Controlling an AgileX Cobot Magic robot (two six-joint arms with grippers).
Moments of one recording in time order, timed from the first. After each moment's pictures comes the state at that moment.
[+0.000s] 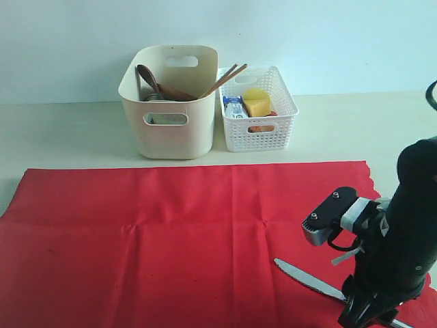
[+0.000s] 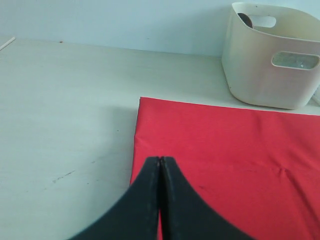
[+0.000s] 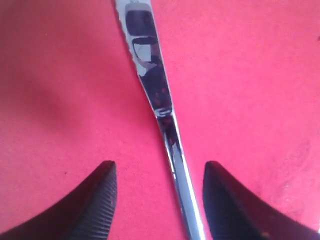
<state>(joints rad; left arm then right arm) -0.04 0.01 0.00 0.06 0.37 -0.16 0.46 1.61 -0.66 0.05 0.72 -0.31</state>
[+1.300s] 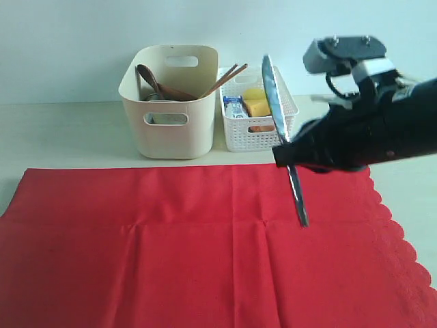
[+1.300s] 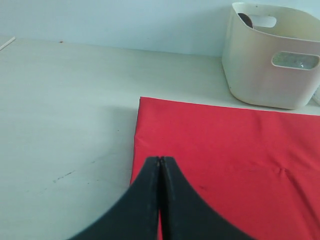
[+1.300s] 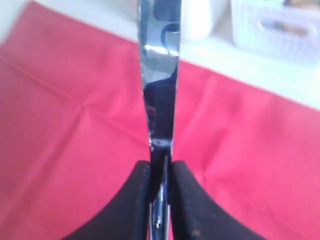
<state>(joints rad) -0.04 0.01 0.00 0.06 0.37 -0.16 0.45 1.32 -0.80 0.69 0.42 -0.55</state>
